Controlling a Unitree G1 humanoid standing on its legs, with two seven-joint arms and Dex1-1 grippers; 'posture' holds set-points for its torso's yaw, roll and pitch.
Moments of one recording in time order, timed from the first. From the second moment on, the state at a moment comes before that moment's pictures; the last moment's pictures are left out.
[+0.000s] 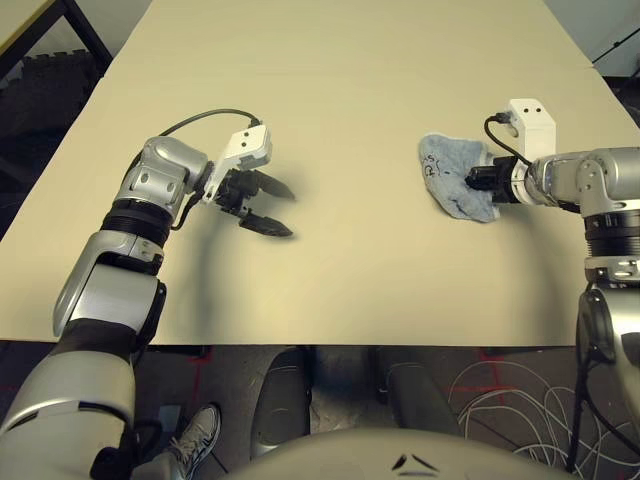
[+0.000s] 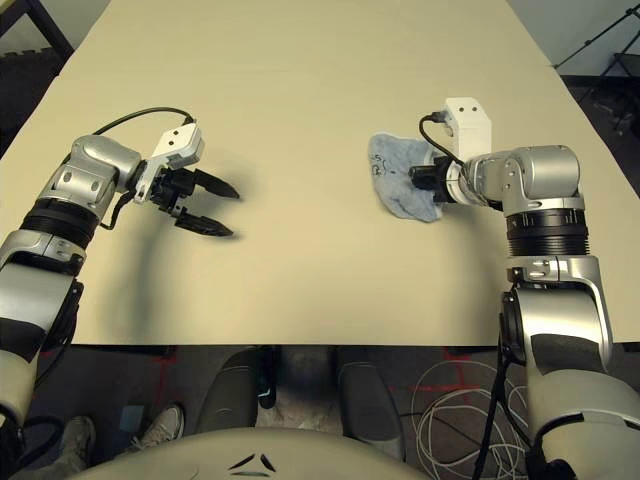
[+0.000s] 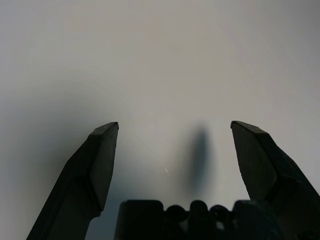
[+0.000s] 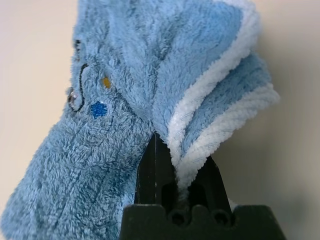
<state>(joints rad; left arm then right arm) -0.99 0.67 -0.40 0.86 -0.12 0.05 -1.61 -0.85 -0.55 -0.07 0.31 0.35 1.28 0.41</state>
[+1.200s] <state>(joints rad) -1.00 0.66 -0.39 0.85 -0.14 0.06 -1.61 -0.90 0.08 -0.14 -0.01 0.45 1.59 0.23</state>
